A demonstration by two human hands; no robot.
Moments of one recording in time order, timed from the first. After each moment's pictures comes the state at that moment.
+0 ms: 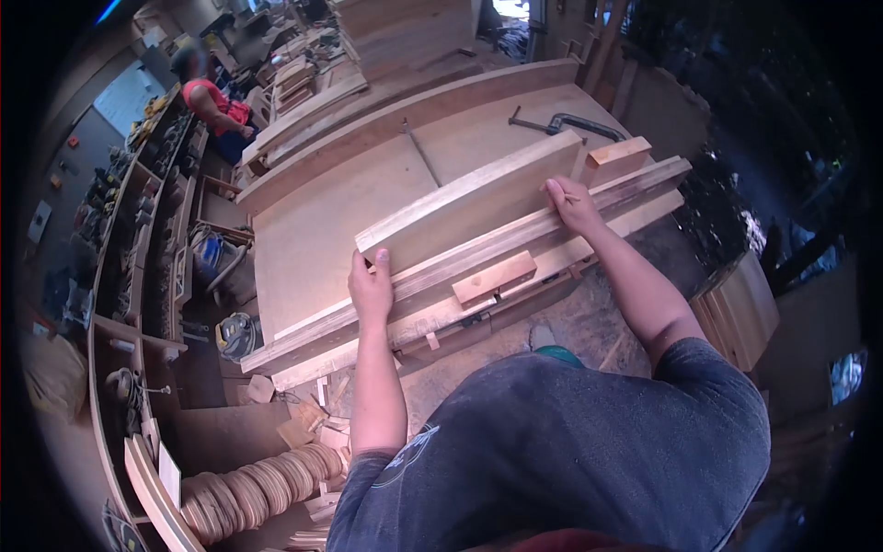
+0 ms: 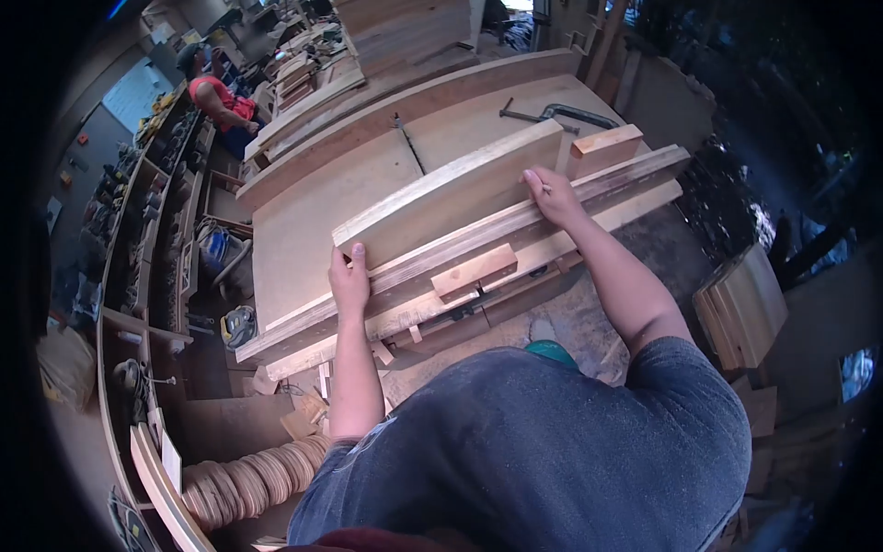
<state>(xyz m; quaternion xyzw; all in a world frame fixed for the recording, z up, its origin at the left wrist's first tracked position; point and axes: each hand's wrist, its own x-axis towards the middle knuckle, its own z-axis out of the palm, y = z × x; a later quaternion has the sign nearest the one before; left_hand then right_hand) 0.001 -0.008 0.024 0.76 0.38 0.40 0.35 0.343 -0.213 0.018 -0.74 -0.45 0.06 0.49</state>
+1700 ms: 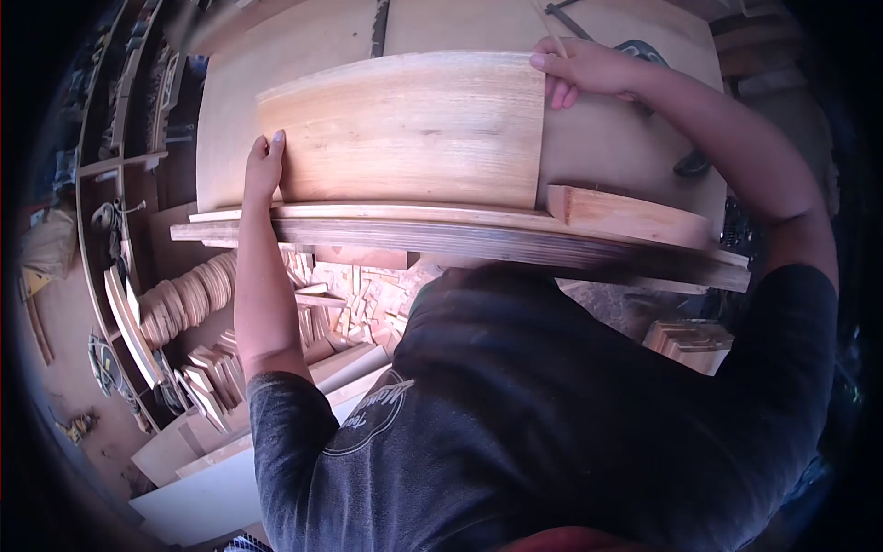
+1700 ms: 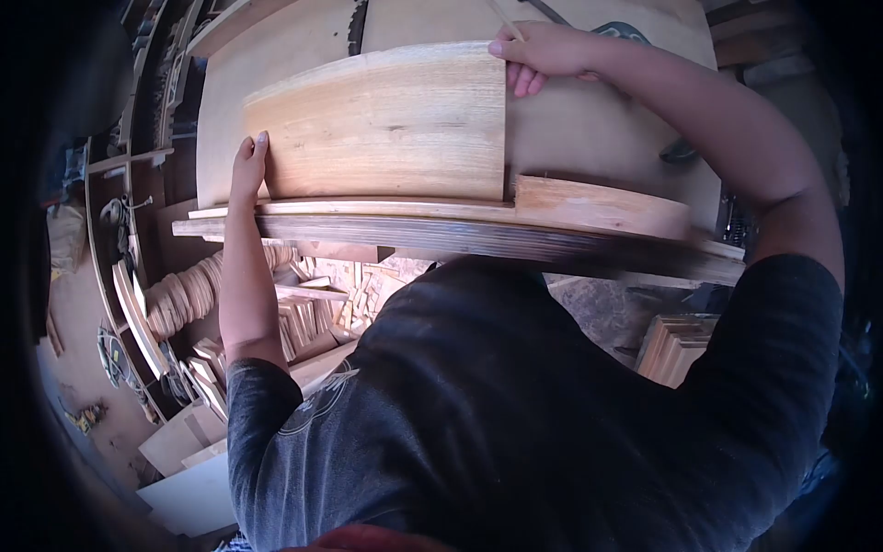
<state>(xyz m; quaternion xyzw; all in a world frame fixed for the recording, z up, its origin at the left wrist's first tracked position) 0.079 0.056 -0.011 0.66 0.68 0.17 0.28 0.590 -0.053 0.022 -0.56 -0.54 0.60 0.17</state>
